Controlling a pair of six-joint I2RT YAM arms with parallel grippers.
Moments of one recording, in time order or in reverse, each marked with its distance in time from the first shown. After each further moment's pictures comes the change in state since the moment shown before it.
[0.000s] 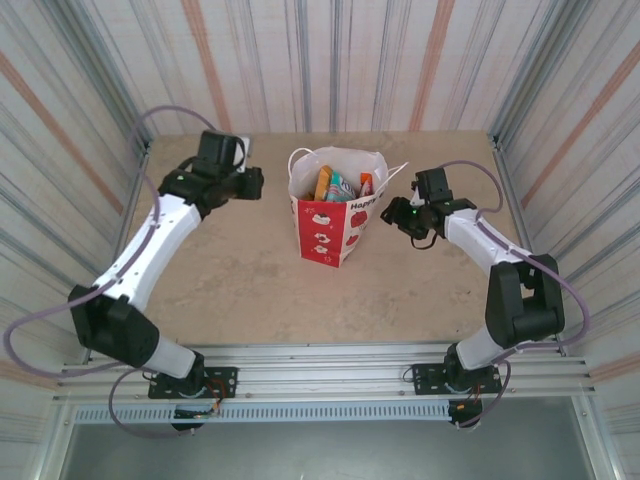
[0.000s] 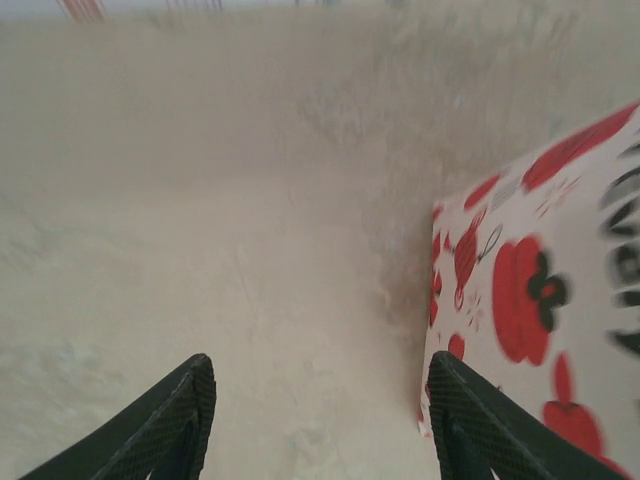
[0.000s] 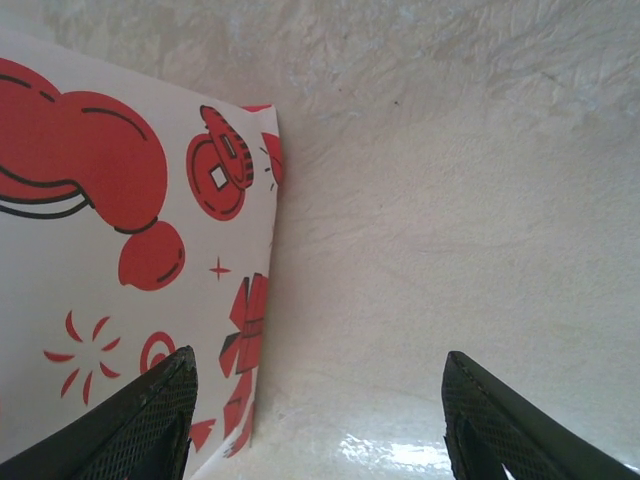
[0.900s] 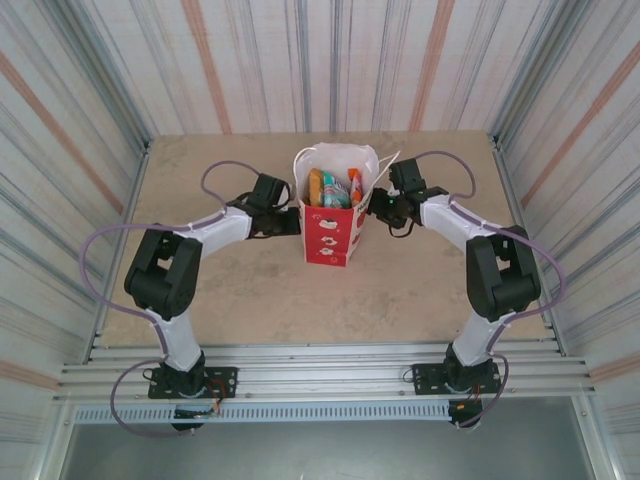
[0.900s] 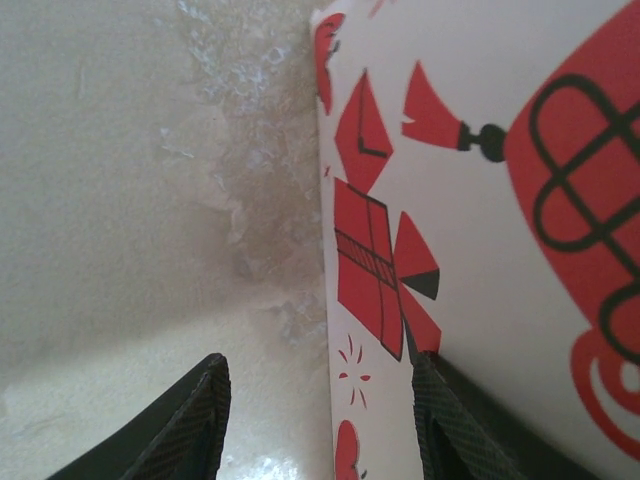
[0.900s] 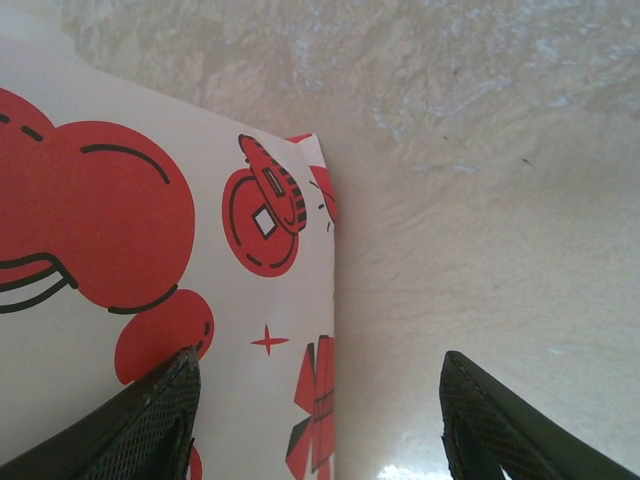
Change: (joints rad) left arm -0.111 0.335 -0.261 0.465 0.248 -0.225; right arm 0.105 0.204 0.156 0.080 0.050 0.063
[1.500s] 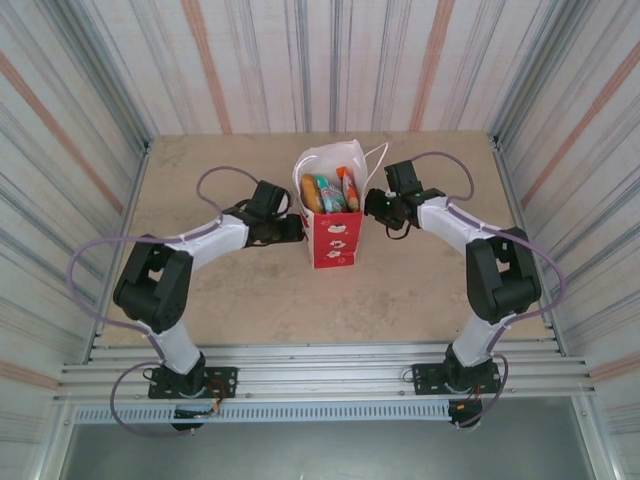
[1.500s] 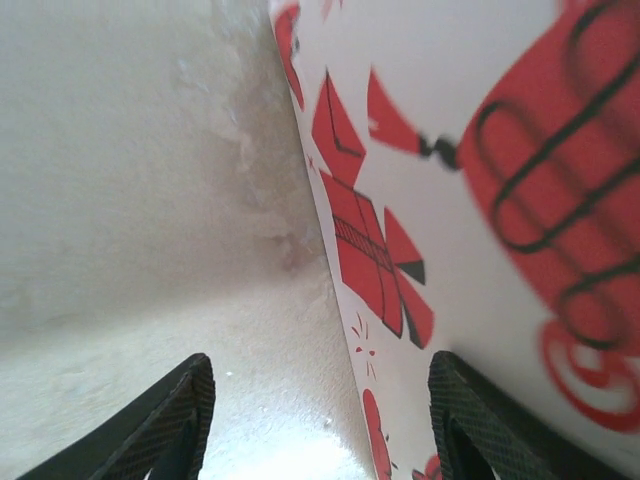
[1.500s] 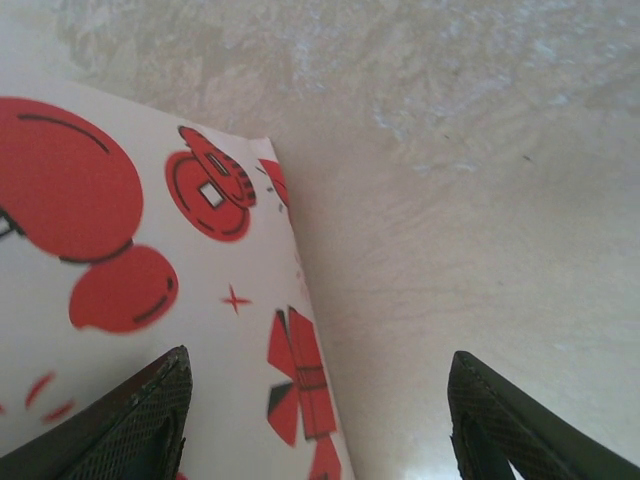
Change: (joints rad) left arm -0.020 -0.119 -0.076 -0.040 -0.071 -0.034; right arm 0.016 -0.033 -0.025 -0.006 0.053 0.021
